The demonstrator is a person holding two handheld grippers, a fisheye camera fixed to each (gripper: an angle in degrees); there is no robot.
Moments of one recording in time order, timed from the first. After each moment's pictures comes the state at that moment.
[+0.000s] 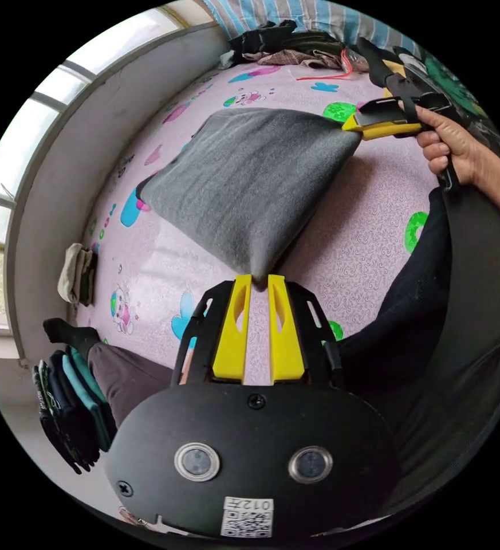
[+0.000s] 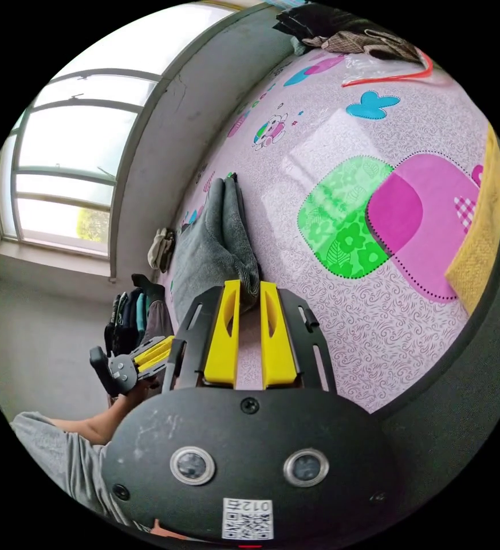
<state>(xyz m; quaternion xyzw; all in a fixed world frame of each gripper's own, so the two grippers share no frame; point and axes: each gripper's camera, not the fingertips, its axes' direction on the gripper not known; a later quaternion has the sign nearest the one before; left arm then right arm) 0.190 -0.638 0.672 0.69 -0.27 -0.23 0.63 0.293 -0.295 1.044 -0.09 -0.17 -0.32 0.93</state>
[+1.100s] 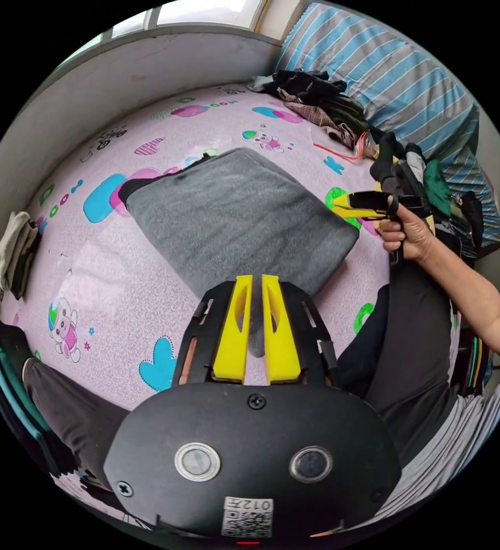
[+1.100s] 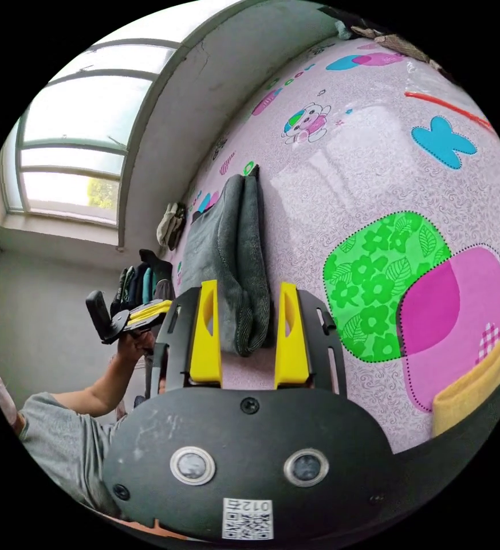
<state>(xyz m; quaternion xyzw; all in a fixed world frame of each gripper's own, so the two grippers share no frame) -0.005 -0.543 0.577 0.79 -0.07 -0.12 0.59 0.169 -0.382 1.012 -0.17 -0.17 -0.38 0.89</state>
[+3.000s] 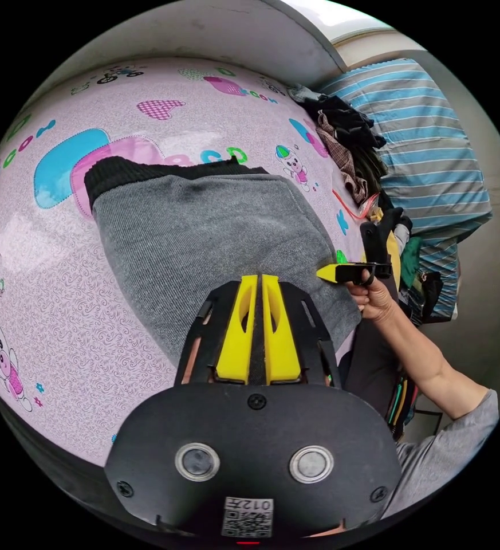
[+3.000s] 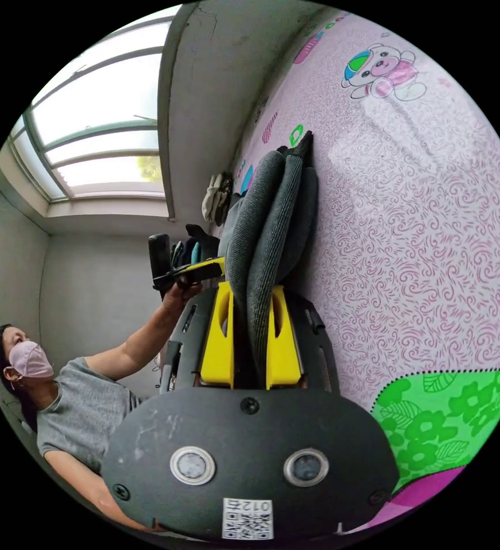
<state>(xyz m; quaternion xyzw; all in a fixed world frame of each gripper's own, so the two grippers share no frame) -0.342 -0.567 0.434 0.80 0.14 -0.05 0.58 0.064 -0.354 0.926 -0.33 -0.27 -0.40 0.81</state>
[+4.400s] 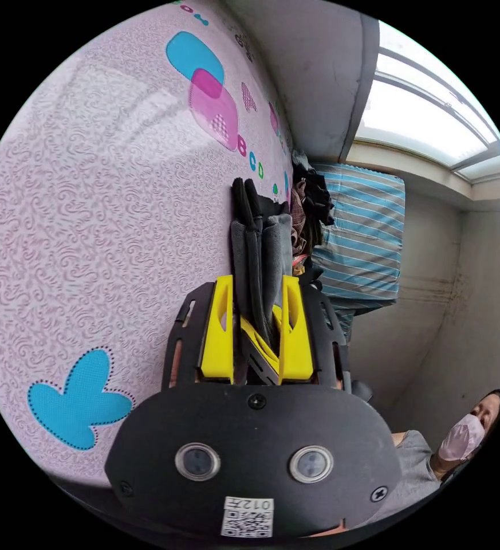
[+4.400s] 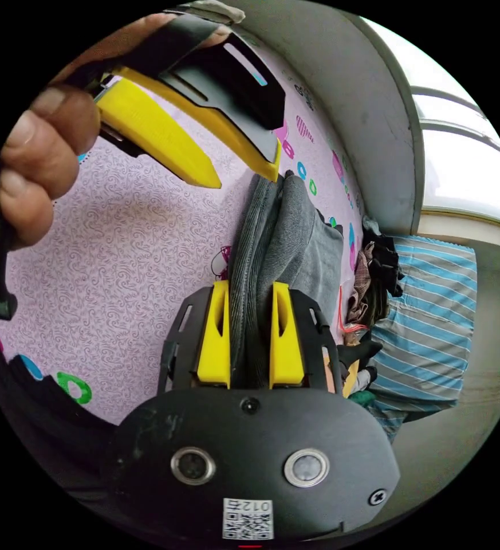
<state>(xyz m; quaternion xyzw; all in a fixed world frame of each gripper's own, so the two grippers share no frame) -0.450 -0.630 0.591 0.79 0.44 0.05 0.42 -0.006 0.226 0.889 0.08 0.47 -0.68 0.55</state>
